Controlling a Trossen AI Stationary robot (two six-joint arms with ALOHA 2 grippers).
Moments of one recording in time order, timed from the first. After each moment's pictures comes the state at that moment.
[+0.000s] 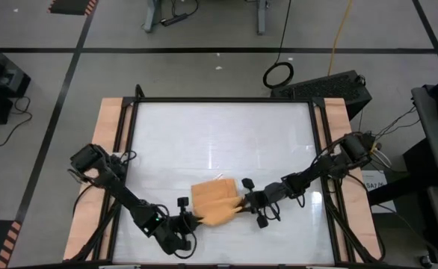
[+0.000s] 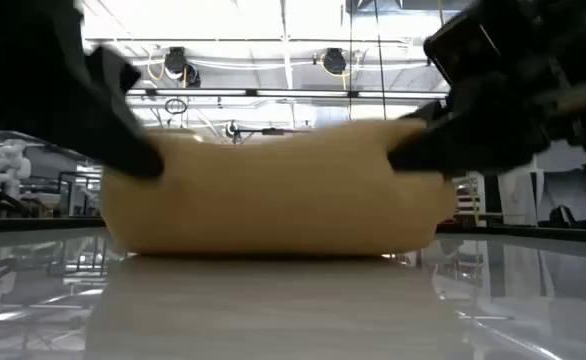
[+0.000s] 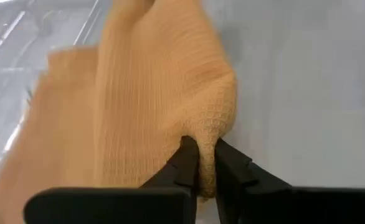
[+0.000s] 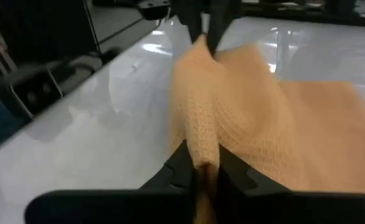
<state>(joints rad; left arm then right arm) -0.75 1.86 0.98 -0.04 -0.69 -0.52 0.41 1.83 0.54 0.96 0.04 0.07</state>
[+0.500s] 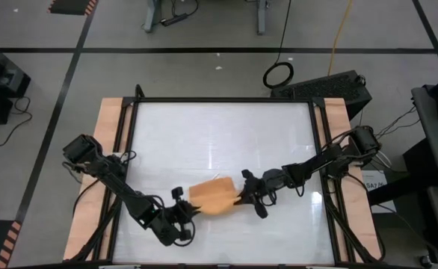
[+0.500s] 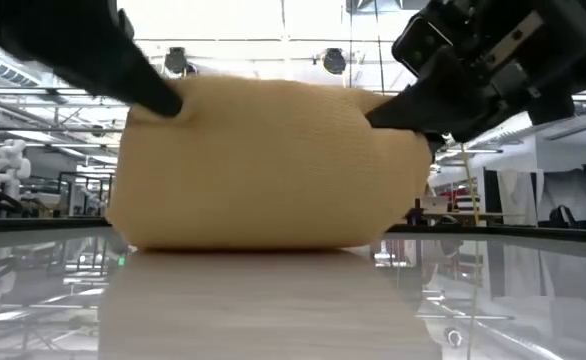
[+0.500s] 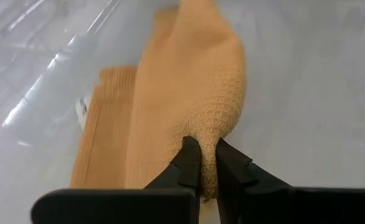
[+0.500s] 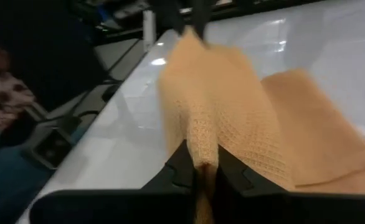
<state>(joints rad) -0.72 1.70 0.97 -0.18 -0.72 -0.65 0.29 1.68 0.54 0.82 -0.10 0.30</state>
